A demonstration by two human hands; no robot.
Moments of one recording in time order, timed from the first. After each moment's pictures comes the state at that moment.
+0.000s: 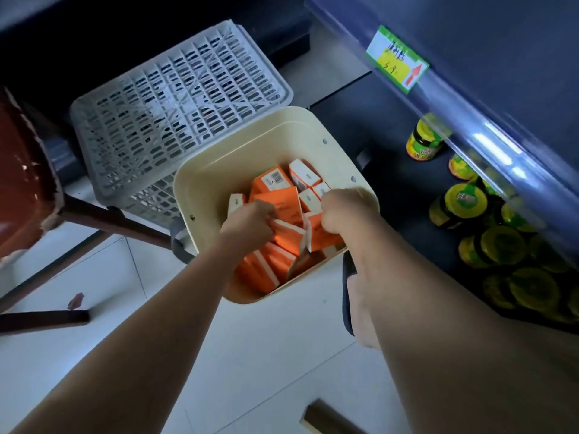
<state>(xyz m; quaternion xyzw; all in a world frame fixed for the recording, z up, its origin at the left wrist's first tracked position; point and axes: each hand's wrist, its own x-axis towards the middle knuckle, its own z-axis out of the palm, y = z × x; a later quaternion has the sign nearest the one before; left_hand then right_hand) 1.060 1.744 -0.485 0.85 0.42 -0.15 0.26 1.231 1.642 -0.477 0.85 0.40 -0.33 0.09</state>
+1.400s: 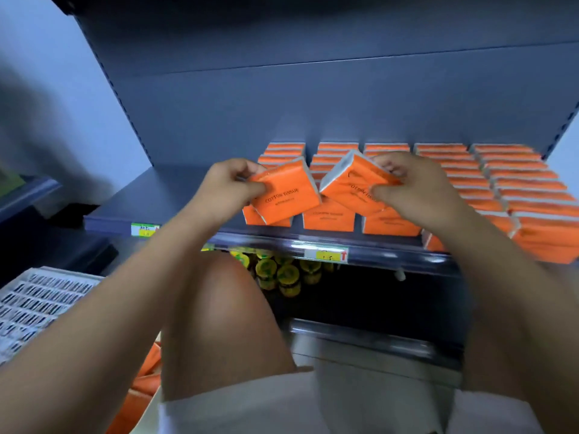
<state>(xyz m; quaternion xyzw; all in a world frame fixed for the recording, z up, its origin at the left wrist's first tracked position) 1.199 1.460 -0.157 0.84 -0.05 0.09 0.54 1.198 1.146 -0.164 0.88 0.13 0.16 -0.42</state>
